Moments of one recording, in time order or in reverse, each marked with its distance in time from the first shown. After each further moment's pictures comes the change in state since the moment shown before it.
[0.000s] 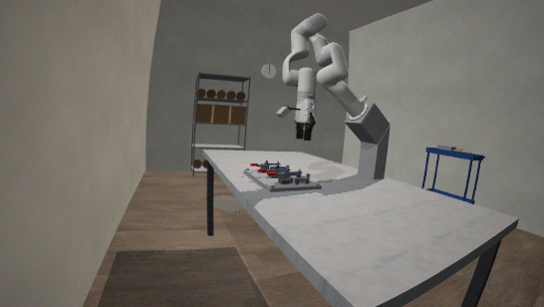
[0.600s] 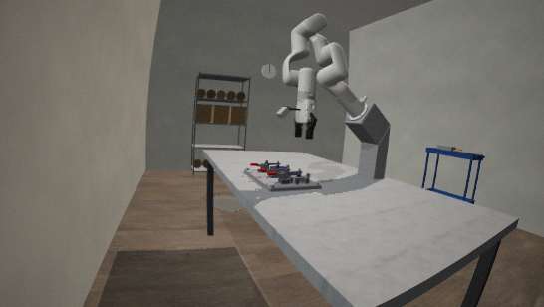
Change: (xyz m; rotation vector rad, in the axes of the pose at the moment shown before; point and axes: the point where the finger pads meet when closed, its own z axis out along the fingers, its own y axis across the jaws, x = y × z) arm 0.000 0.000 0.000 0.000 0.000 0.000
